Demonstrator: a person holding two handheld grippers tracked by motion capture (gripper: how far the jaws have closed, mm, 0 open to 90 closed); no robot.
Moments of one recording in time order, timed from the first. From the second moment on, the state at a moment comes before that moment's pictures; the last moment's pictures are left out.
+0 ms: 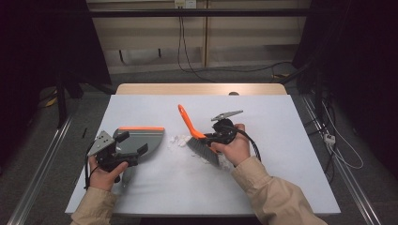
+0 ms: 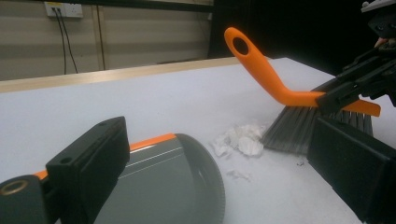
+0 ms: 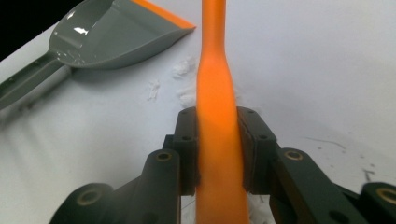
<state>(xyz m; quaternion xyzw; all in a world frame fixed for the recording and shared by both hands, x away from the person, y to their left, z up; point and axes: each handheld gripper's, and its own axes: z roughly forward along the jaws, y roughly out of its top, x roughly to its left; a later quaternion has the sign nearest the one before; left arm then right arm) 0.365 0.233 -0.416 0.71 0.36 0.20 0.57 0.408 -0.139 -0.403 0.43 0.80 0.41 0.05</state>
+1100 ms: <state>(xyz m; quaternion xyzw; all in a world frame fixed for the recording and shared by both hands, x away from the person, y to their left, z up) 0.365 0.234 -0.415 0.71 0.36 0.20 0.57 0.415 -0.084 -0.414 0.45 0.78 0.43 0.07</state>
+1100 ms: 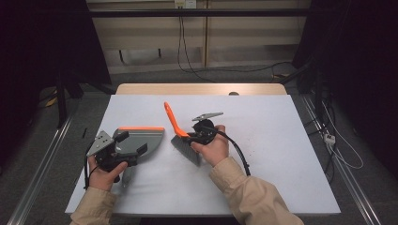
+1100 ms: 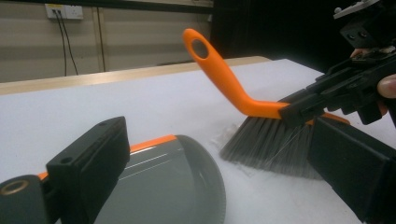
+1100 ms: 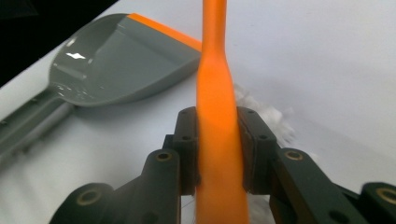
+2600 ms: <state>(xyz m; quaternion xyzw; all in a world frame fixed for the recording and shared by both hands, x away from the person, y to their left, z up) 0.366 0.232 -0.416 0.71 0.36 0.20 0.57 0.427 -0.116 -0.401 0.49 0.76 0.41 0.11</state>
